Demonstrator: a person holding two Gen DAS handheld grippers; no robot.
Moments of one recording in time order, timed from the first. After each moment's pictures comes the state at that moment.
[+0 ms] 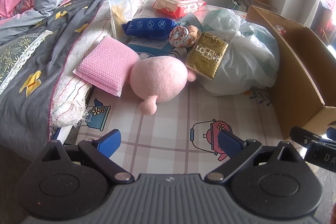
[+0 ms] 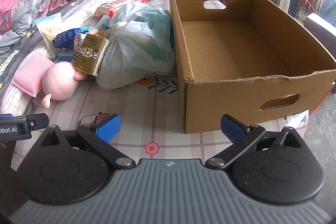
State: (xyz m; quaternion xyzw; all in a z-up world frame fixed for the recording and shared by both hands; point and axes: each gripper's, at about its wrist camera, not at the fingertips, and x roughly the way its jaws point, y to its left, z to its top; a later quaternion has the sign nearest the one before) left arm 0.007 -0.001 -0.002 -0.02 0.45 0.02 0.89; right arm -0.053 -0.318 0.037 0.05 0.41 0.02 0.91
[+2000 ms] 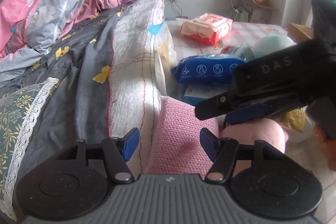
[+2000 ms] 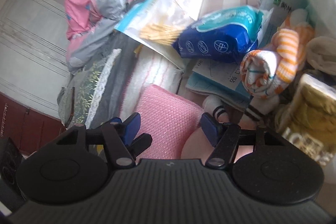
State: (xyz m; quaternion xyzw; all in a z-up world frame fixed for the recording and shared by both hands) left arm 0.131 0.120 -0.017 0.06 0.41 0.00 0.91; right arm 0.179 -0.120 0.004 0.24 0.54 0.34 0.73
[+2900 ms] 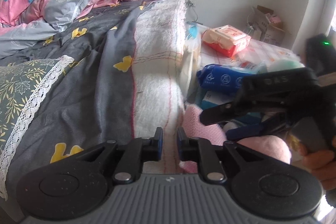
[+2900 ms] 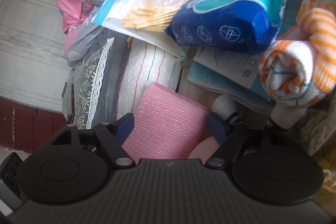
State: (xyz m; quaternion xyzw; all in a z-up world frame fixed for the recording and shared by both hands) left arm 0.114 0.162 -0.006 -0.03 0.40 0.02 0.92; right arm 0.205 -0.095 -0.020 0.26 0.59 0.35 0.68
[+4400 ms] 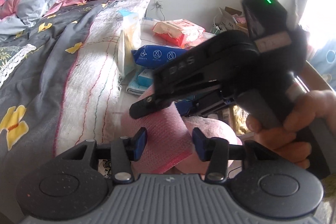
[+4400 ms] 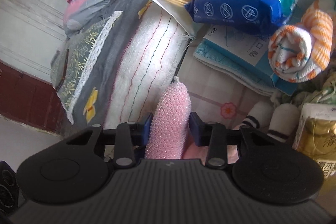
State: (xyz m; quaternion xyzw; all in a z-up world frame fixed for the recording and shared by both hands) left arm 0.068 0.096 -0.027 -0.06 0.38 -0.06 0.92; right arm 0.166 -0.106 0.001 0.17 0.57 0.39 0.70
